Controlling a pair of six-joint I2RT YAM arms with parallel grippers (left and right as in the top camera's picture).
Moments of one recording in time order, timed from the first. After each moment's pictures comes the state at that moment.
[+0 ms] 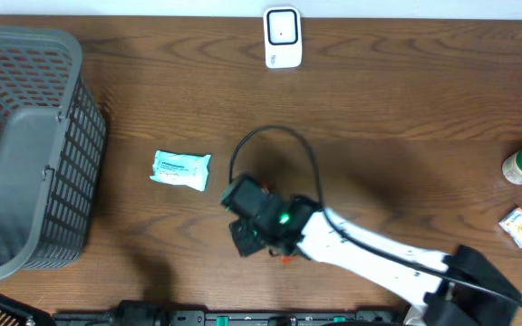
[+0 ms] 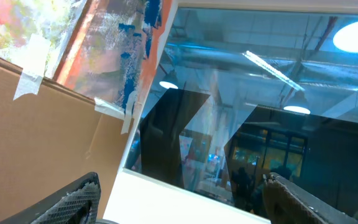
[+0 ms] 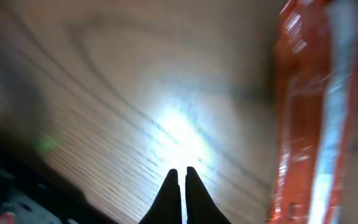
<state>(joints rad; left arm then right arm) -0.08 0.01 0.95 -0.26 -0.43 -0.03 1.03 1.66 1.08 -0.64 -0.11 0.62</state>
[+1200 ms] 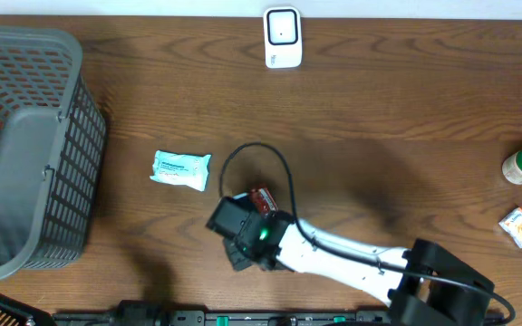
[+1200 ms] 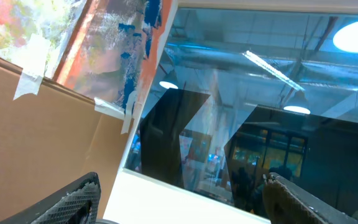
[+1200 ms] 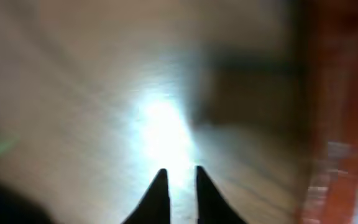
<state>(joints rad) -0.08 0.01 0.95 -0.26 -0.43 -0.03 1.13 1.75 1.07 -0.60 -0.03 0.70</state>
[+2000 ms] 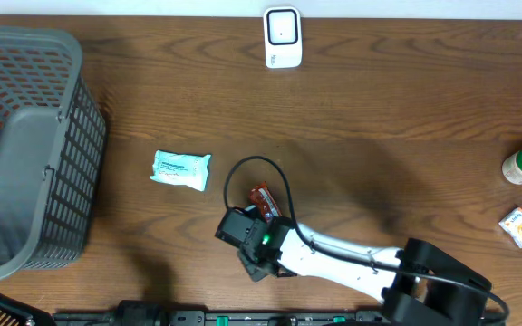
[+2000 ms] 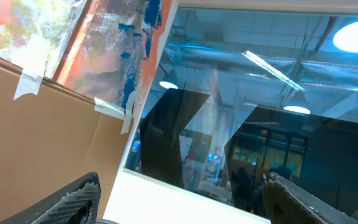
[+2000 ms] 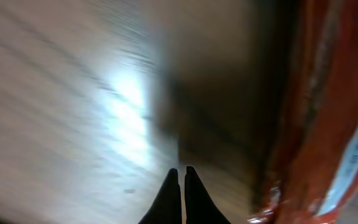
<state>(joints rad) -0.08 0.01 0.95 -0.26 -0.43 -0.03 1.12 1.77 0.99 -0.69 0.00 0.59</state>
